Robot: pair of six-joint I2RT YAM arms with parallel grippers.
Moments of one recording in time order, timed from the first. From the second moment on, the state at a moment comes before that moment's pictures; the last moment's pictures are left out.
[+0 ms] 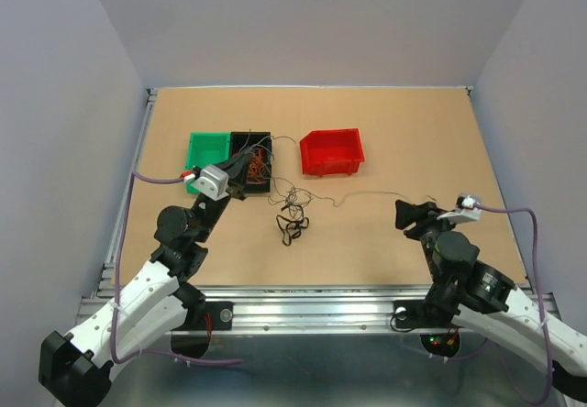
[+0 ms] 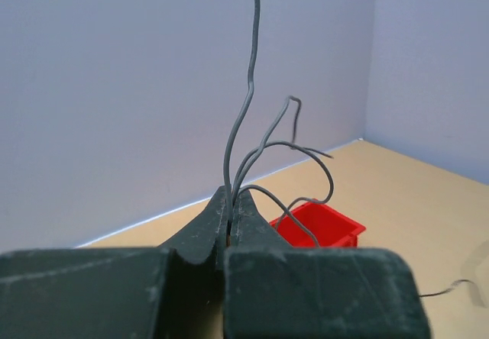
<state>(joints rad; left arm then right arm) -0.60 0.67 0.44 0.69 -0.02 0.10 0.94 0.22 0.40 -0.30 0.91 0.67</state>
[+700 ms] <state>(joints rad) -0.60 0.70 0.43 0.61 0.49 0.15 0.94 0.87 0.32 0.45 0.07 0.27</state>
